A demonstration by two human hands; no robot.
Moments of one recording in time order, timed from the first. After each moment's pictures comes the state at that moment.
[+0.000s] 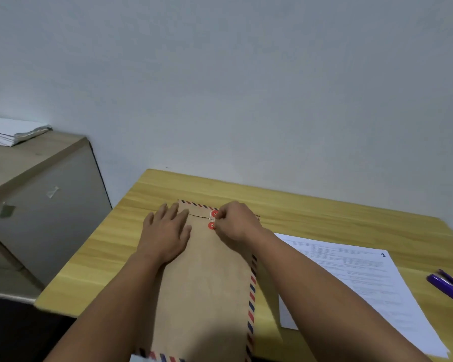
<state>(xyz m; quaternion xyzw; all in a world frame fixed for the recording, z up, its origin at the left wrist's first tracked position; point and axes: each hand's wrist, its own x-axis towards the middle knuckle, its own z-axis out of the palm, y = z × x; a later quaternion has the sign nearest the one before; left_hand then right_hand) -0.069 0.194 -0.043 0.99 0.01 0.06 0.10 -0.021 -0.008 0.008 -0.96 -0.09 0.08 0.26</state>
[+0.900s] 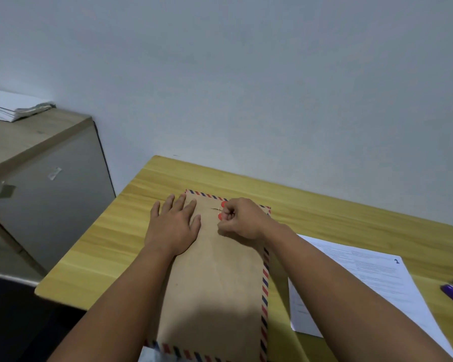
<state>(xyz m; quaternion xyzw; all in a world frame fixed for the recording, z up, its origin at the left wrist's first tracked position) -0.062 0.191 -0.054 0.99 0.04 0.08 0.10 -0.012 -0.012 0.001 -0.92 -0.20 0.12 0.31</state>
